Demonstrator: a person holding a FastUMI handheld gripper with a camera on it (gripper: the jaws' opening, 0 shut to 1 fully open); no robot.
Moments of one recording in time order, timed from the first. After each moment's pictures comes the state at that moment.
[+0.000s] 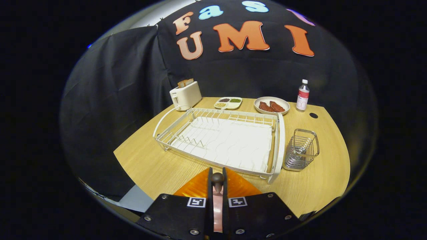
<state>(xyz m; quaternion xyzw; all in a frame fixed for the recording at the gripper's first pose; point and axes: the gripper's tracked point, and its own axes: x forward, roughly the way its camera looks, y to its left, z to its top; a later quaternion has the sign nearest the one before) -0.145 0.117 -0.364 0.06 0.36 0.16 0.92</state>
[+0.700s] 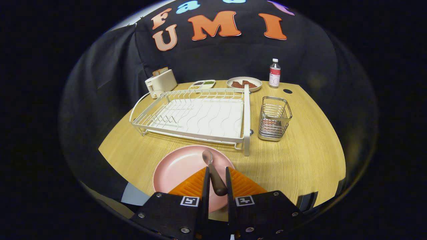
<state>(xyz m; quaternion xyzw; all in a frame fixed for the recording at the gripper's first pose) -0.191 0.067 -0.414 0.05 0.42 0.07 0.90</state>
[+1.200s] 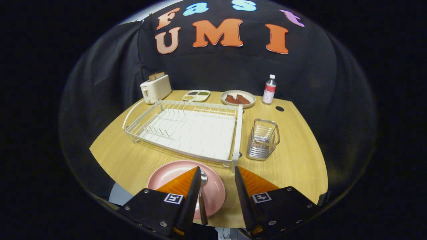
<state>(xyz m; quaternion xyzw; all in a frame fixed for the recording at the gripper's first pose) -0.145 0.051 -0.349 0.01 0.37 0.04 0.93</state>
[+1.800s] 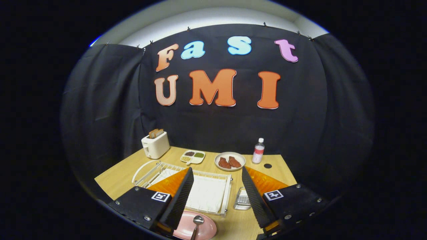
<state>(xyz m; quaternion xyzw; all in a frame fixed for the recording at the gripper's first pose) -0.070 0.023 -0.163 0.01 0.16 0.02 0.99</state>
